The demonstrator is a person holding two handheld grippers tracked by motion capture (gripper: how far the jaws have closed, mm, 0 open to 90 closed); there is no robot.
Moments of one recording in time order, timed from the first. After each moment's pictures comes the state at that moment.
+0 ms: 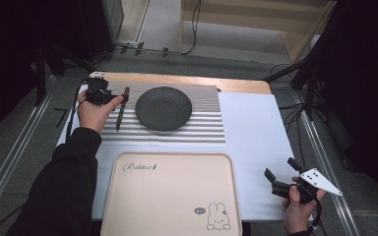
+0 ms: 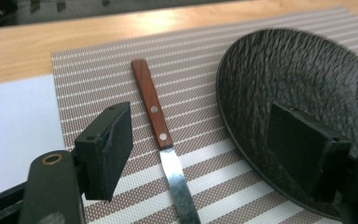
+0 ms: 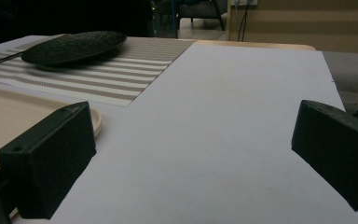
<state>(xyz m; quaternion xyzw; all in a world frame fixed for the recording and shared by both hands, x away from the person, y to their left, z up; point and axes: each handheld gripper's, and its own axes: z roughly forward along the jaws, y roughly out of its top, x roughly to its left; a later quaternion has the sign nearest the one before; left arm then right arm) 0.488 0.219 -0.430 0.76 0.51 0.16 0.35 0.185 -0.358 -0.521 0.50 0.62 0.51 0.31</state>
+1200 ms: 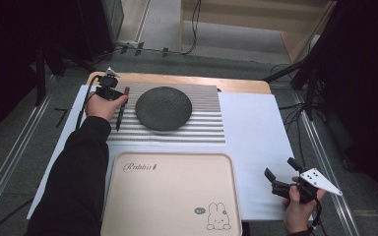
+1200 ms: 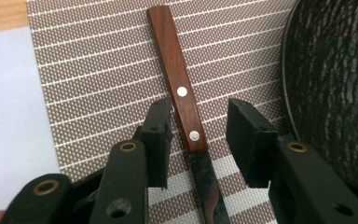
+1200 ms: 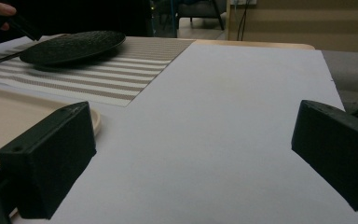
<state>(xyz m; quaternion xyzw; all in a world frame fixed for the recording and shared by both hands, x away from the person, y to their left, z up) 0.539 0.206 -0.461 0.79 0.56 0.12 0.23 0.186 -0.358 -0.521 0.50 0.62 0.51 0.31</state>
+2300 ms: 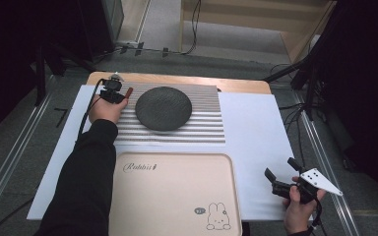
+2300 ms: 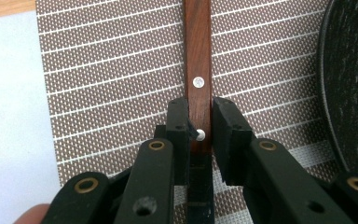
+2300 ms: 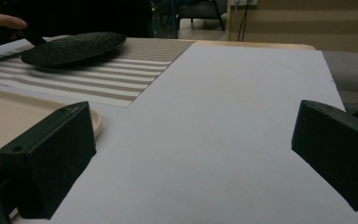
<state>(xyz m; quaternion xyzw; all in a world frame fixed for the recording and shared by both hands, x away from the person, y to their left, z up) 0.538 0.193 -0.475 0.78 0.57 0.16 0.20 0.186 -0.359 -0.521 0.50 0.62 0.52 0.31</state>
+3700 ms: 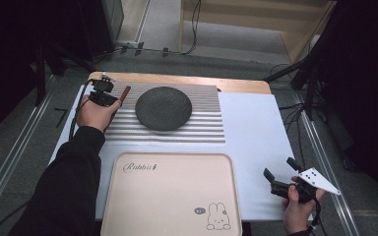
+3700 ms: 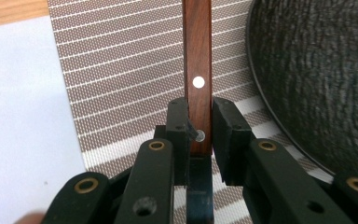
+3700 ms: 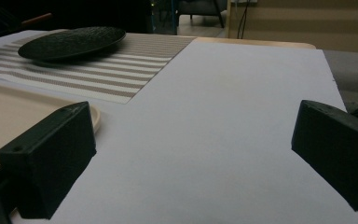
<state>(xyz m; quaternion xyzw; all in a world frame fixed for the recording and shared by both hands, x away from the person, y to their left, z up) 0.496 0.211 -0.439 0.79 0.54 0.14 0.25 0.187 -0.356 -0.521 0.50 0.63 0.51 0.31</state>
